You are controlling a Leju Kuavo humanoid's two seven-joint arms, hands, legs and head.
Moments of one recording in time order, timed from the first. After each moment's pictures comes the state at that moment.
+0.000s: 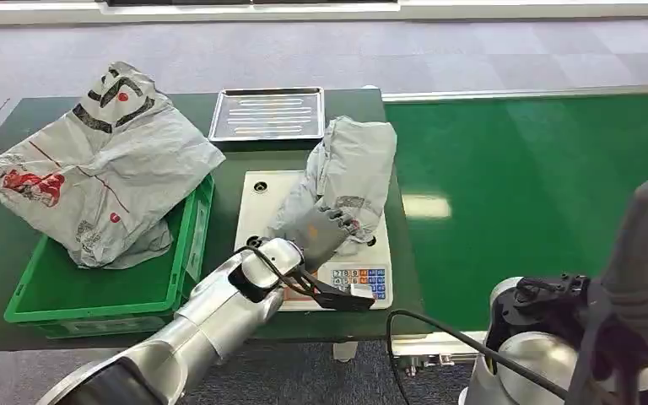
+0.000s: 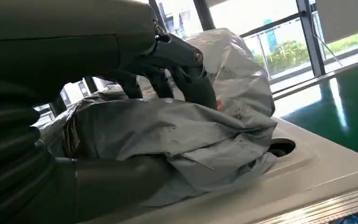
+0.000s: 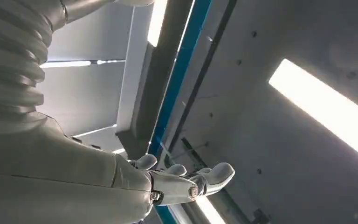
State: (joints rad) left arm -0.77 -0.28 -0.68 -0.42 -1.40 0.12 -0.26; right arm -0.27 0.33 0.15 -2.18 0.80 -0.70 -0.70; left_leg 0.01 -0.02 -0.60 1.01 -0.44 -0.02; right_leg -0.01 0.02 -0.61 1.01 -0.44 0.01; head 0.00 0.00
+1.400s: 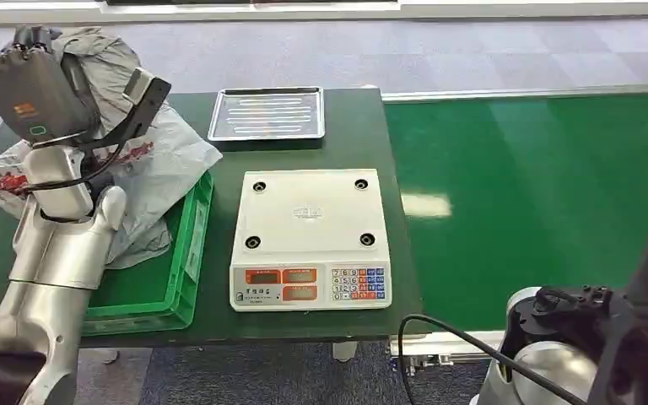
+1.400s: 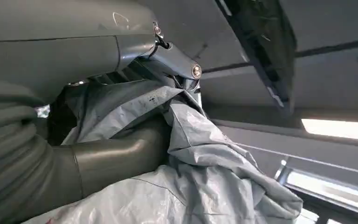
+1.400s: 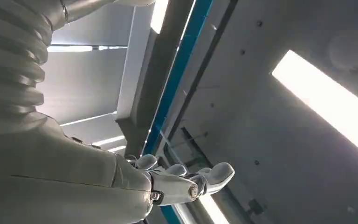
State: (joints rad) left arm -0.81 0.09 -0.12 -0.98 -1.52 0.69 0.22; right arm -0.24 0.32 0.10 -2.22 0.81 -0.70 -0.70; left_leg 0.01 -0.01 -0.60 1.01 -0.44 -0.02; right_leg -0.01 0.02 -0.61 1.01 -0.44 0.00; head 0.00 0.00
